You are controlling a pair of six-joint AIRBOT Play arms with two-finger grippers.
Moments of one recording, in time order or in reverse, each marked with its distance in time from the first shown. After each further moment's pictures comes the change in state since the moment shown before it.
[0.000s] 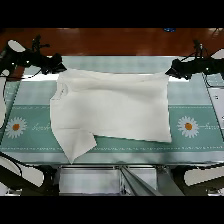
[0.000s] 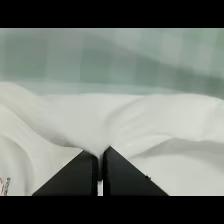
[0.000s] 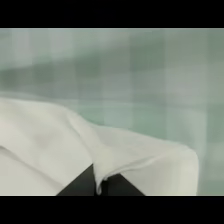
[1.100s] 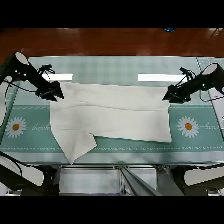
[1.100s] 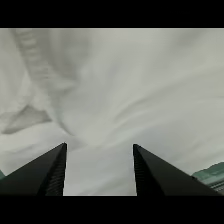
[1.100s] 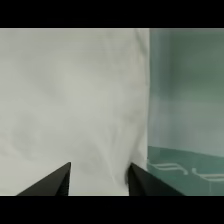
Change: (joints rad) left arm 0.016 -0.007 -0.138 0.240 -0.406 0.043; right arm -0.008 0.005 -0.198 -0.203 0.211 0.032
